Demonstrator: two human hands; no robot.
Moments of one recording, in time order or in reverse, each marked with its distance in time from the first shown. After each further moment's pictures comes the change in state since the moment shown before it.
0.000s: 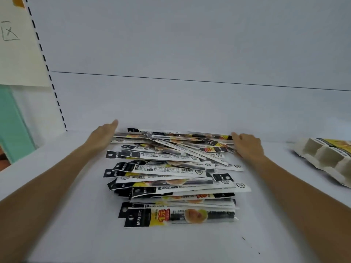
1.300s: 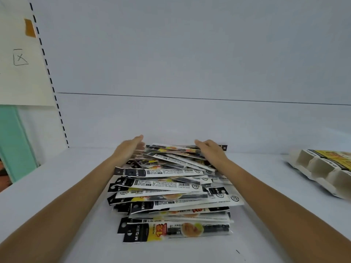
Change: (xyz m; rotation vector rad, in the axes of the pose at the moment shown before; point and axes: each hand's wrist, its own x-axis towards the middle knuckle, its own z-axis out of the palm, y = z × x) left_hand 0.005 0.039 0.037 -0.250 -0.167 -0.010; right_hand -0.041 -0.078 0.003 0.462 -0.220 -0.124
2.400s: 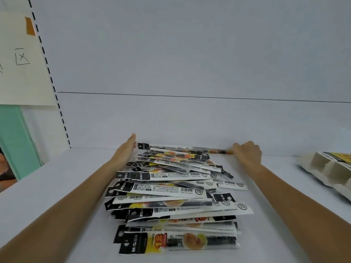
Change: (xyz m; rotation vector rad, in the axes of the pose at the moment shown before) left_hand 0.010 -0.014 0.001 -0.062 0.076 -0.003; right_hand 0.048 0.061 -0.039 -0.146 0.370 0.260
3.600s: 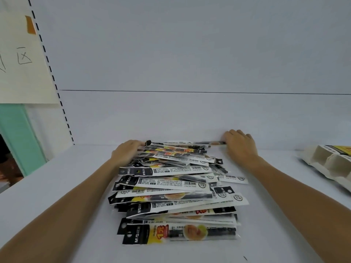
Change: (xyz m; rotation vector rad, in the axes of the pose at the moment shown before) left_hand -0.008 -0.001 -0.005 0.424 -0.044 0.097; right_hand -0.002 -0.003 0.003 -0.708 0.096 -0.782
